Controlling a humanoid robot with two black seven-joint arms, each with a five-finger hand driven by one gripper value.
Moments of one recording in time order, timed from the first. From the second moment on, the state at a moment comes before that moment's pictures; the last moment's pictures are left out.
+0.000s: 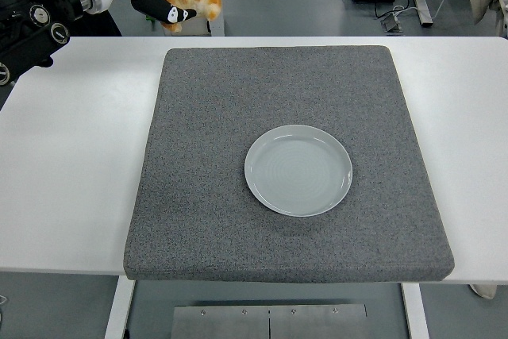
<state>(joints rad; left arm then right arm) -1.41 0.48 -0.08 -0.83 1.07 -0.03 -0.31 -0.09 0.00 -0.01 0.13 -0.11 0.02 0.41</state>
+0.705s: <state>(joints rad) -1.43 0.32 -0.14 -0.93 1.07 -0.03 -0.20 -0.09 0.00 -0.01 0.13 -0.11 0.02 0.41</state>
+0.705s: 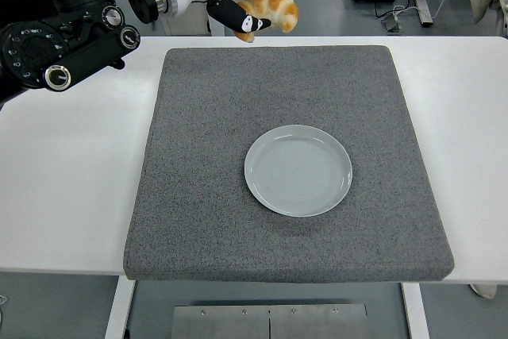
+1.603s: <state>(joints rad) -1.36 0.23 -0.17 -1.07 1.19 -0.03 -0.16 -0.09 0.00 -0.01 0.13 -0.11 0.02 0.41</state>
